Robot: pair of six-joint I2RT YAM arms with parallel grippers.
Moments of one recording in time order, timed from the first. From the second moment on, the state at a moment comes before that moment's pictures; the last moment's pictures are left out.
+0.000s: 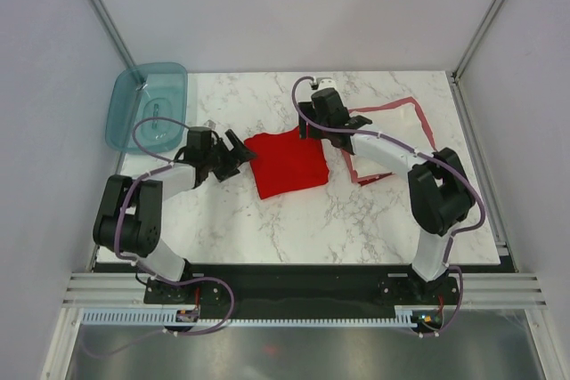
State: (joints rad) left arm -0.17 1.58 0.74 0.12 0.33 -0.77; right arm 0.57 1.84 1.40 -0.20 0.22 0.35
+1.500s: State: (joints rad) left arm -0.19 1.84 0.96 0.11 0.28 -0.79; right arm 0.43 2.17 1.49 -0.09 -0.09 0.51
